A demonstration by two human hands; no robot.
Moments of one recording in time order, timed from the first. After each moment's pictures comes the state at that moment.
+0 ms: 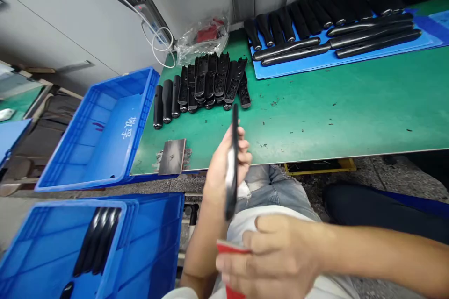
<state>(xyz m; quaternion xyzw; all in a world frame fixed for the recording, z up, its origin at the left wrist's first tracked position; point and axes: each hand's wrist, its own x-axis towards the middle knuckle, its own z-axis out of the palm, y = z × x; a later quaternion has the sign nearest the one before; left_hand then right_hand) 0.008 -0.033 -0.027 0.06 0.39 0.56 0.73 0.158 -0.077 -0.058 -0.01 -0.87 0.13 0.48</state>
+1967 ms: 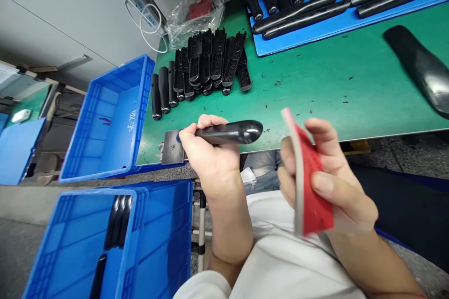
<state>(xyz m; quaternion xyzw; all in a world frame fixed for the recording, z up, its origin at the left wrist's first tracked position) 0.012 -0.017 -0.014 0.01 0.41 0.79 0.45 0.174 -0.087 -0.033 -0.22 -0.29 0.73 0.57</state>
